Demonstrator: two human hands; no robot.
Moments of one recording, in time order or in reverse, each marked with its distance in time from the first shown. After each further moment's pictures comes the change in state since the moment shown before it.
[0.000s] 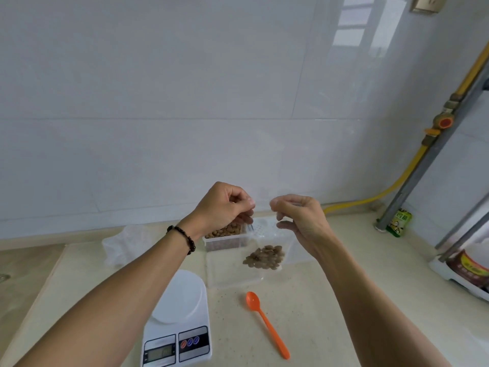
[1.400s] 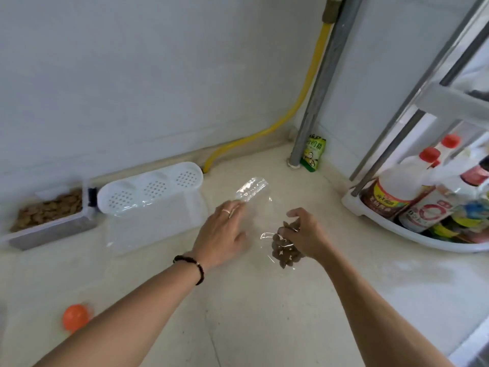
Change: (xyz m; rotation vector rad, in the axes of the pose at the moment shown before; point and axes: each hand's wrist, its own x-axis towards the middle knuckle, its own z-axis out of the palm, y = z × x) left_hand 0.138 -0.157 0.391 0.811 -0.270 0.203; right_hand 0.049 0.215 -0.382 -0.665 0.208 0.374
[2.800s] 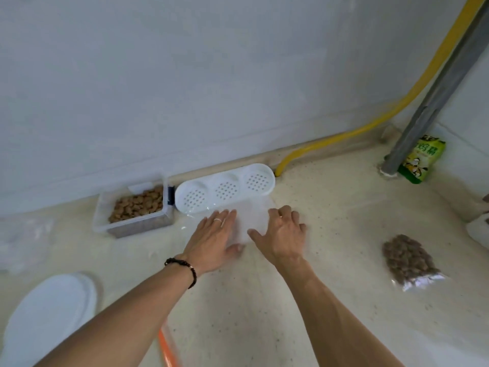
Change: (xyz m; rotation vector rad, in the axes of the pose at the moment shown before) left_hand -0.046 -0.138 -0.048 0.248 -0.228 -0.331; right_hand 0.034 -0.113 0.177 -0.515 0.042 -0.265
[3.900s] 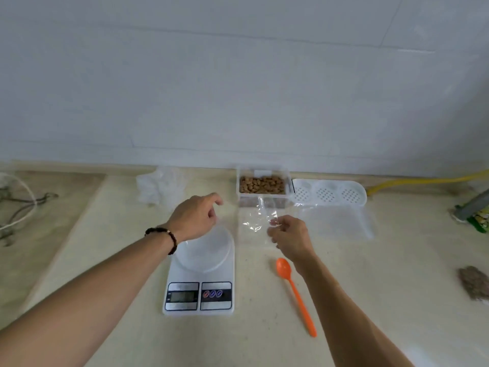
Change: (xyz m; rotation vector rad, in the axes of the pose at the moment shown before) left_hand -0.234 -0.254 -0.080 -0.365 0.254 -0.217; right_hand -0.147 -0.239 0.032 0.701 -0.217 -0.011
